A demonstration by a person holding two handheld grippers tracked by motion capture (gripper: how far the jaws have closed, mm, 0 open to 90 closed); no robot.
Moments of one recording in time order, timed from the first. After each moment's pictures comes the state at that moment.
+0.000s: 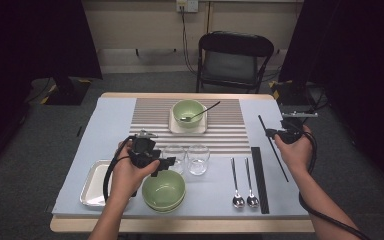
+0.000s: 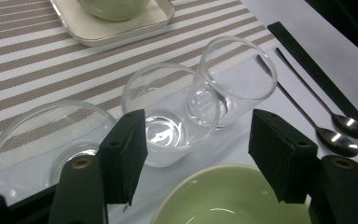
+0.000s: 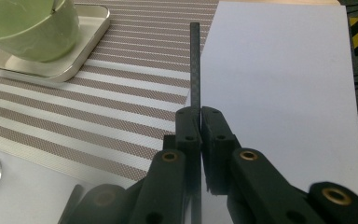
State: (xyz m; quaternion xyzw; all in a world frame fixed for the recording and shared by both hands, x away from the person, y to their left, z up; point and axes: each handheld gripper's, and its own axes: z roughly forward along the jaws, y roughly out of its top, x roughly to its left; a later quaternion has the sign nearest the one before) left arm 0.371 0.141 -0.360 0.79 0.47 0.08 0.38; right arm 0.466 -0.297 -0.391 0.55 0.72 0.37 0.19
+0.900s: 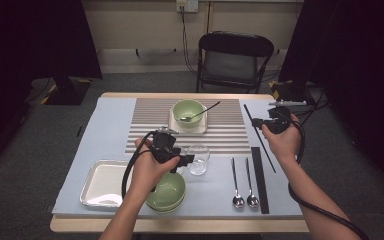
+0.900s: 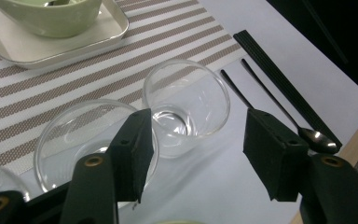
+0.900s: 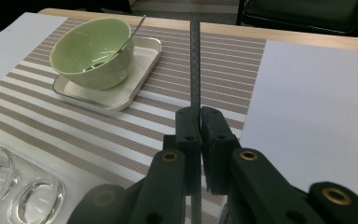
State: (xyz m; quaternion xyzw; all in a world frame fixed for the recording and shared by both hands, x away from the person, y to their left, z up) left arm 0.384 0.095 -0.357 0.80 0.45 0.05 0.40; right arm 0.475 -0.252 -0.357 0.52 0.73 0.41 0.18
